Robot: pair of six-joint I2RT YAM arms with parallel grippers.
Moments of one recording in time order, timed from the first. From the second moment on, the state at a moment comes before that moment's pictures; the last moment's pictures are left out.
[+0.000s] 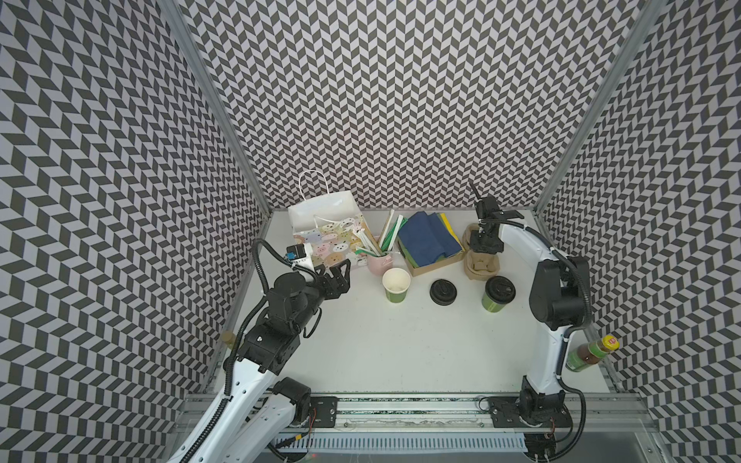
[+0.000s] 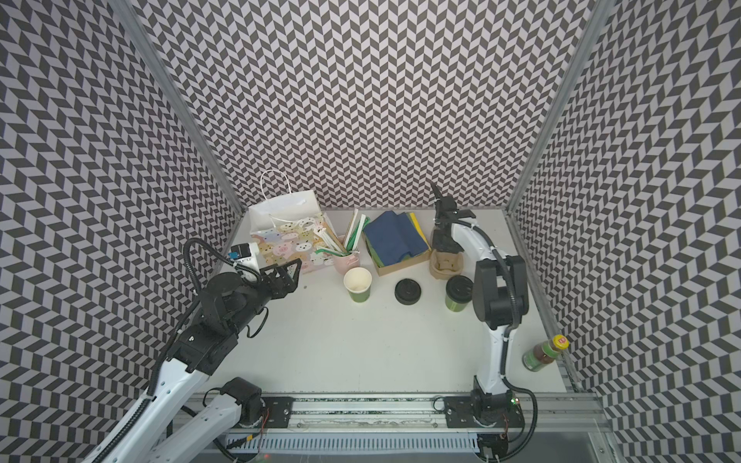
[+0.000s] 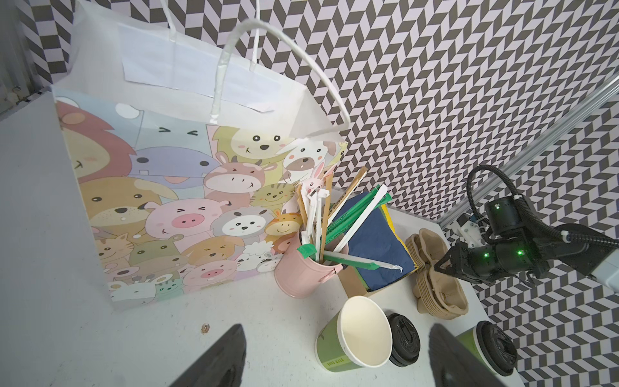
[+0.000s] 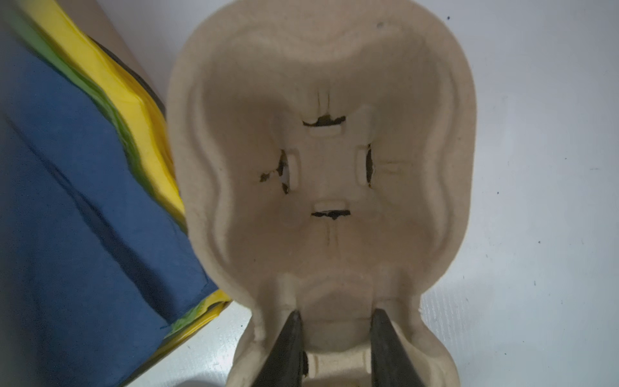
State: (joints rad) left arm -0.40 0.69 0.74 -0.29 -0.06 -0.55; right arm 0.15 2.03 1.73 -0.89 0.19 0.30
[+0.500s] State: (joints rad) left arm -0.40 0.69 0.74 -0.28 -0.06 -0.55; right arm 0.15 1.87 1.72 -0.90 0.16 0.31
